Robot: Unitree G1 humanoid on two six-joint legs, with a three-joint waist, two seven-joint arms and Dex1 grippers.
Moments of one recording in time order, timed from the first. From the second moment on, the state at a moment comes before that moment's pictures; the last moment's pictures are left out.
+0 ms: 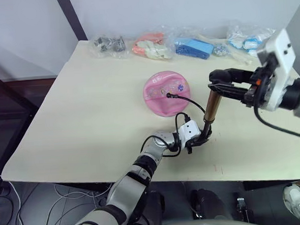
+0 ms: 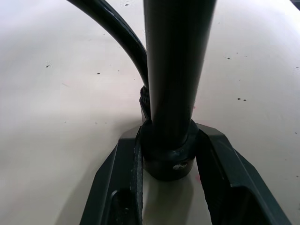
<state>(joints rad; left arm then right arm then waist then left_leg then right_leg) -0.68 0.00 -0.35 1.03 0.13 -0.36 -0.83 -0.46 -0.92 -0.17 -0.68 1.31 1.04 0.11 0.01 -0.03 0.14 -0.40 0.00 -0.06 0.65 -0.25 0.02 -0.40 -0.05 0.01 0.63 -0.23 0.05</state>
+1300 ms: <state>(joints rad) -0.67 -0.01 -0.35 1.03 0.13 -0.36 -0.82 -0.55 -0.92 -0.25 -0.61 1.32 1.16 0.22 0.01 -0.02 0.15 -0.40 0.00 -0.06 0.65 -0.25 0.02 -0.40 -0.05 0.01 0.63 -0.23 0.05</state>
